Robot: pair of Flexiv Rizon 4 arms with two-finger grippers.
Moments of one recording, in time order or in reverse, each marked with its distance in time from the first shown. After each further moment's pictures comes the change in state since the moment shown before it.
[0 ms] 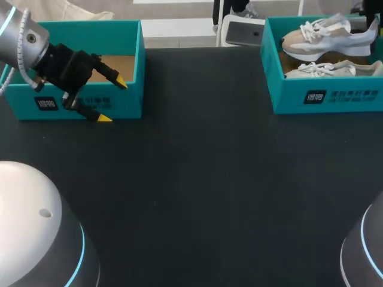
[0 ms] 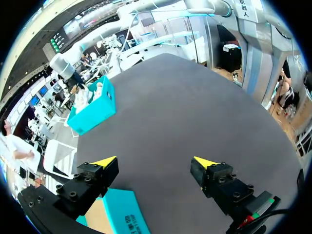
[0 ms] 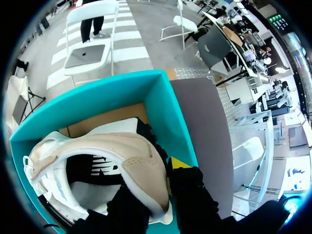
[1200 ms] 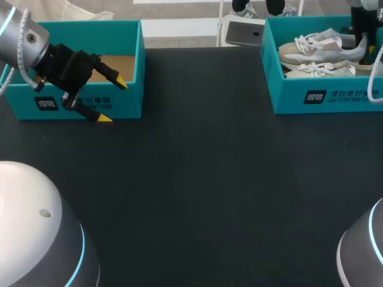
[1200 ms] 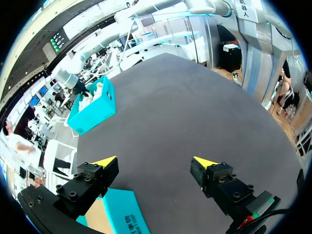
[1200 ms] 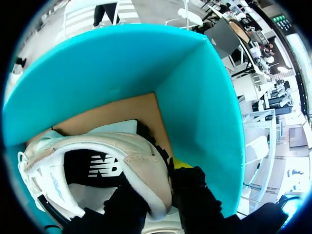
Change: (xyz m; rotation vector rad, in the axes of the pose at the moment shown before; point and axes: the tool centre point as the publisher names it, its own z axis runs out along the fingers) left arm 0.000 0.000 0.000 0.000 0.000 0.000; right arm 0.031 0.000 0.065 0.047 0.001 -0.007
